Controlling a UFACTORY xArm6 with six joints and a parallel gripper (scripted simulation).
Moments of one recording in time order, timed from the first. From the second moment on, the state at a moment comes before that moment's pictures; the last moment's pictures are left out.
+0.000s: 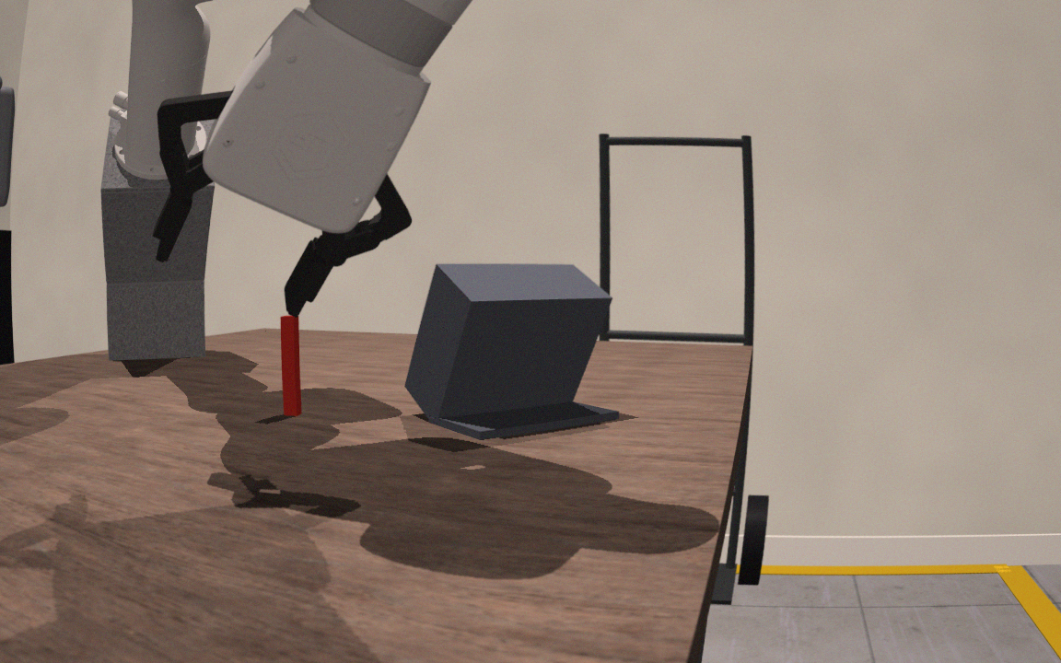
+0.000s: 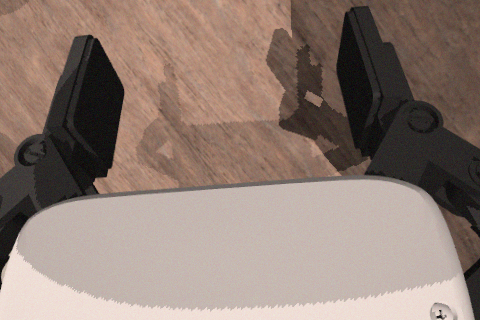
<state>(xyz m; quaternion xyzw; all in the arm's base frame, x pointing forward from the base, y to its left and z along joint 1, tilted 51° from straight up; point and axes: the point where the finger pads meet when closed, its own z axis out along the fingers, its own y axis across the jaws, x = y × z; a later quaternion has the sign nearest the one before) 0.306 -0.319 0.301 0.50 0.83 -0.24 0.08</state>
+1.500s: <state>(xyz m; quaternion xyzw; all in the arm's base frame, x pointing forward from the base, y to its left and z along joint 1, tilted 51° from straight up) 0.300 -0.219 0.201 0.02 0.90 -0.37 0.24</state>
